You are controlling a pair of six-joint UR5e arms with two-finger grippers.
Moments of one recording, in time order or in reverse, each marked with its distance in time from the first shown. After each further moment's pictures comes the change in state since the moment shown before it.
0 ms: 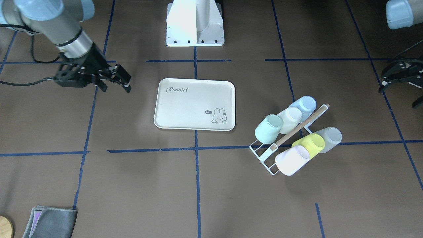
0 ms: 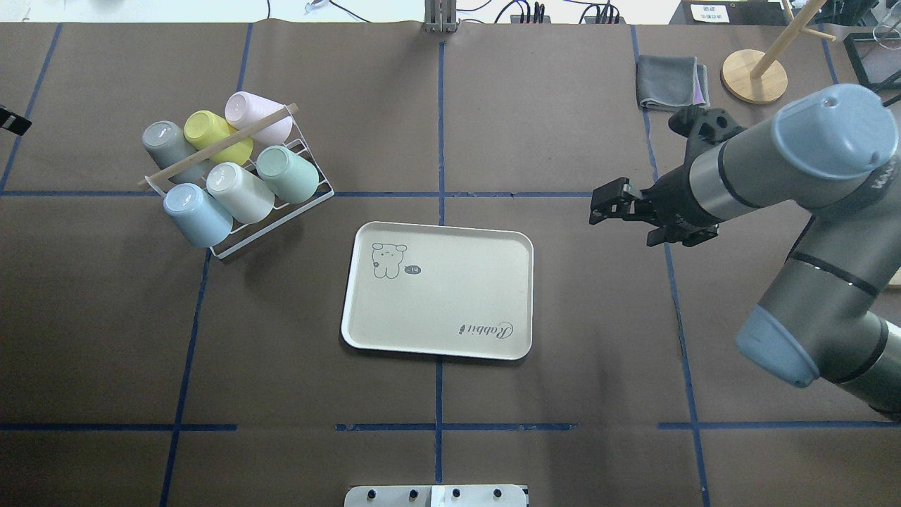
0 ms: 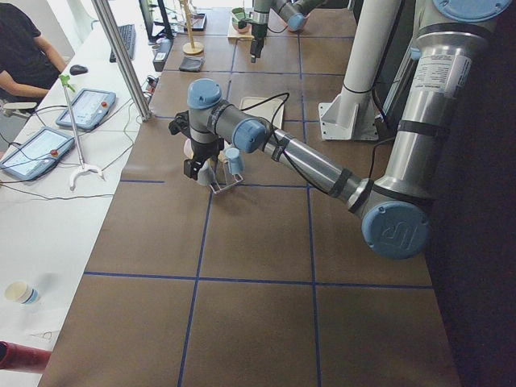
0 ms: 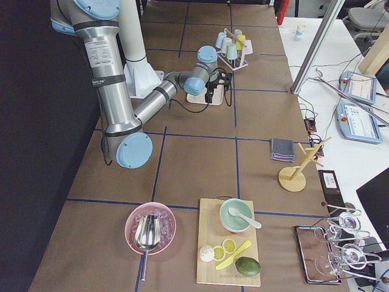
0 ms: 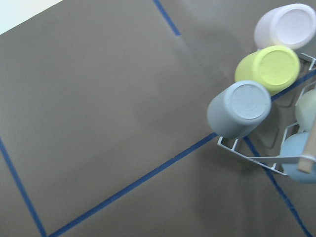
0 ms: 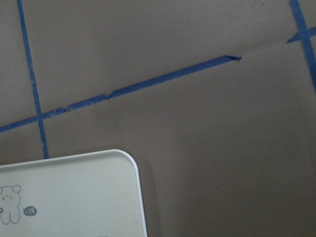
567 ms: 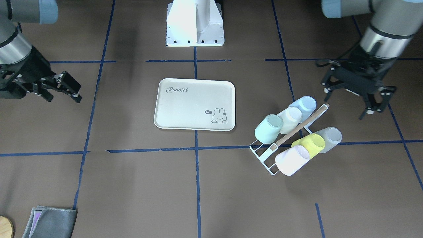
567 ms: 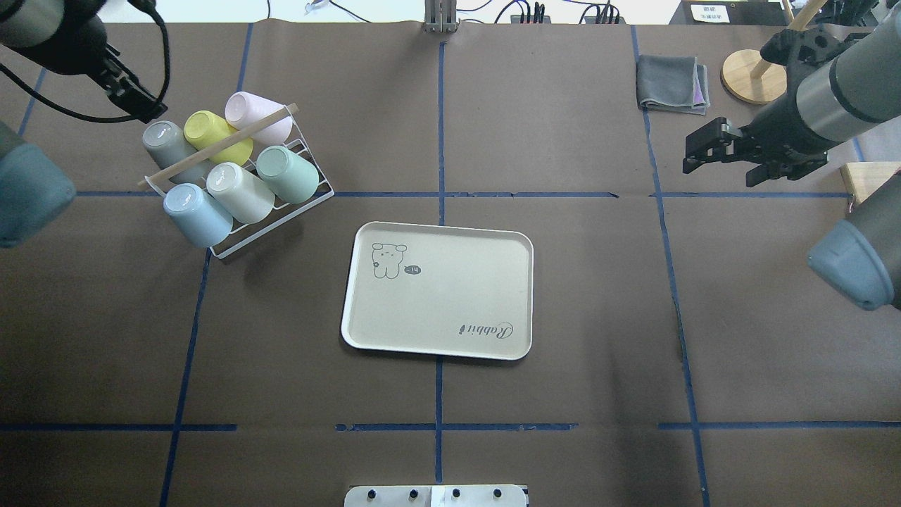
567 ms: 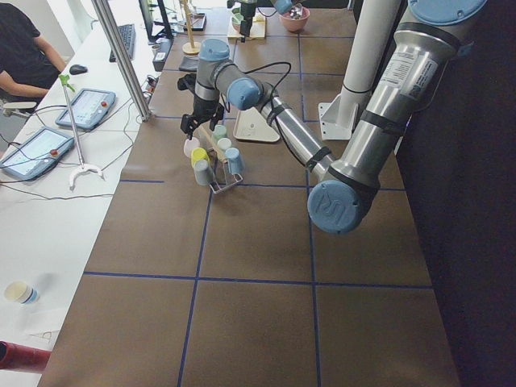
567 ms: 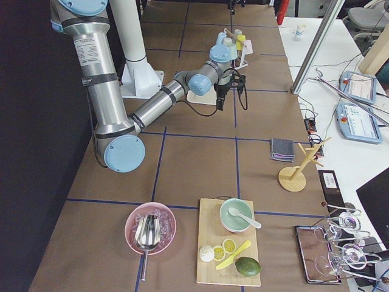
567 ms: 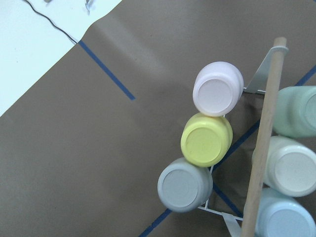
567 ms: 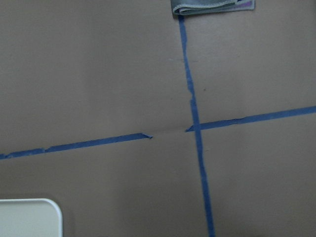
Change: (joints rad) left arm 0.256 -0.247 -0.053 0.169 0.343 -0.013; right arm 0.212 -0.017 0.001 -0.244 0.075 -0.418
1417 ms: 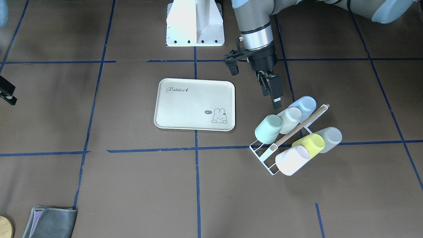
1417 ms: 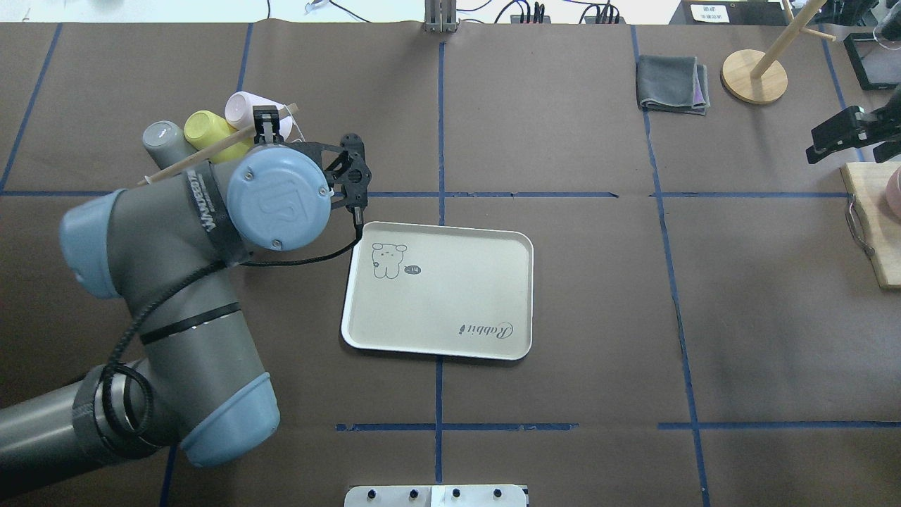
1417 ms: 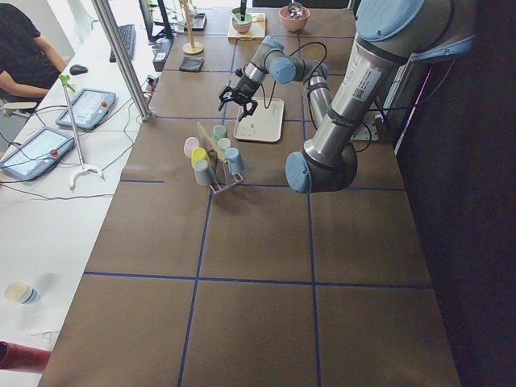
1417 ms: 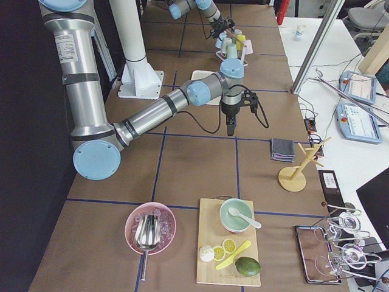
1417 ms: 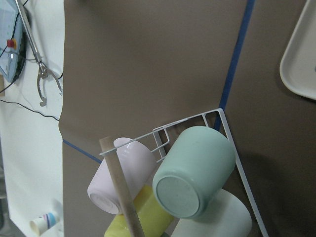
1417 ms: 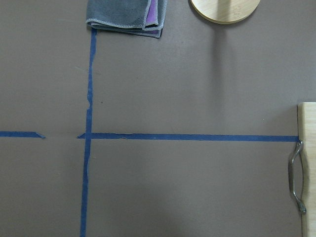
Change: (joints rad) left arm 0.511 -0.180 0.059 0.265 0.789 0.298; right arm 0.216 -0.110 -0.028 -0.122 0.059 -0.452
